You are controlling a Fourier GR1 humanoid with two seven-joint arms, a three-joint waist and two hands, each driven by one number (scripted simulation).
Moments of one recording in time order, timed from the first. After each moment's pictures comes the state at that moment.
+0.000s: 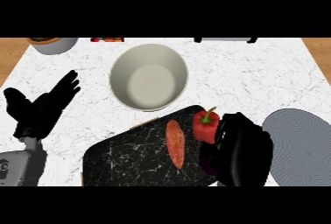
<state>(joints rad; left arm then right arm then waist) -0.21 0.26 0.13 -1.49 0.11 -0.21 0.30 -0.23 -0.01 0.57 -1.93 1.44 0.10 1.25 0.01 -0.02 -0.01</state>
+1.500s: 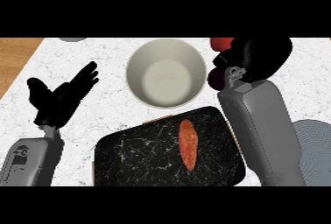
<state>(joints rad) -0.31 0.21 0.07 -1.46 0.09 -0.22 0.30 -0.86 -0.01 0.06 -1.43 1.40 0.09 1.25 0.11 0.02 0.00</state>
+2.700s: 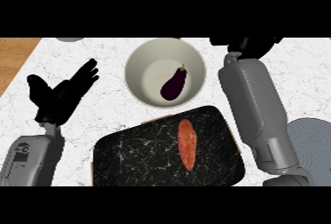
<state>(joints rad) -0.33 0.21 0.08 -1.45 0.09 -0.21 0.29 -1.02 0.00 -0.25 -0.88 1.29 -0.63 1.06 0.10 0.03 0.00</state>
